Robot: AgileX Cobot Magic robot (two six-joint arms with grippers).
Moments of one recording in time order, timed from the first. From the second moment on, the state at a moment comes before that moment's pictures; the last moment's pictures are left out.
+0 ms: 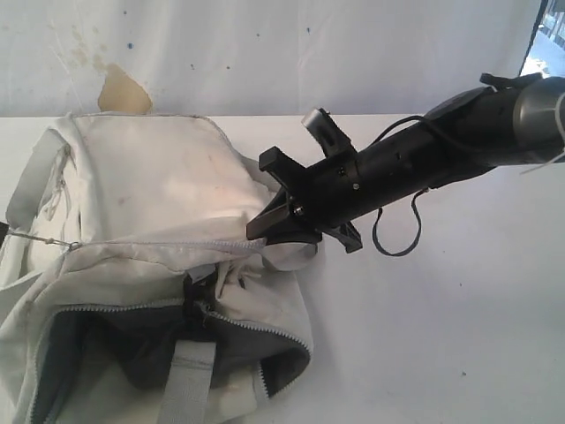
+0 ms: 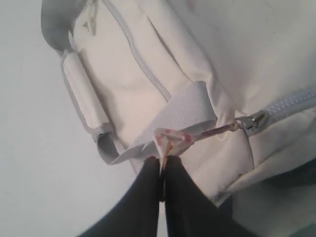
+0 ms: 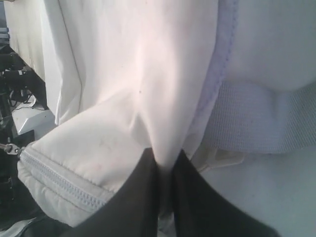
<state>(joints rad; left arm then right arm) -0.41 1.00 -0.86 0.17 0.96 -0.20 0.38 1.91 -1.18 1.25 0.94 -0.57</state>
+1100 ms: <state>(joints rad) -0.29 1.18 -0.95 -0.09 0.80 -0.10 0.35 1.85 -1.31 0.68 1.09 -0.35</state>
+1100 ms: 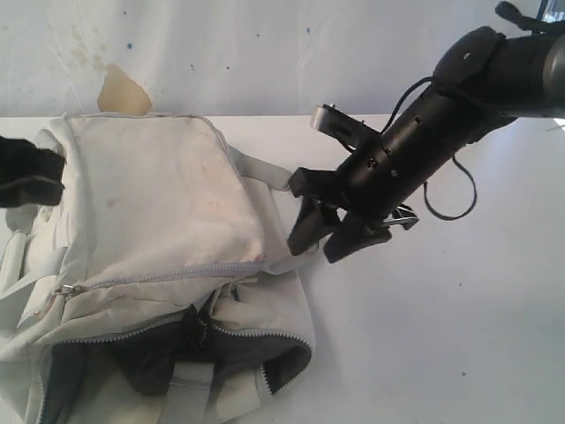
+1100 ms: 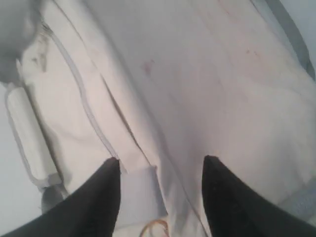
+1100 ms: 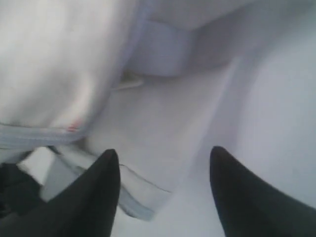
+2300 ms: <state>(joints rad) 0.06 1.43 -1.09 -0.09 0.87 0.01 -0.10 1.83 -1.32 0.09 0.99 -0.04</state>
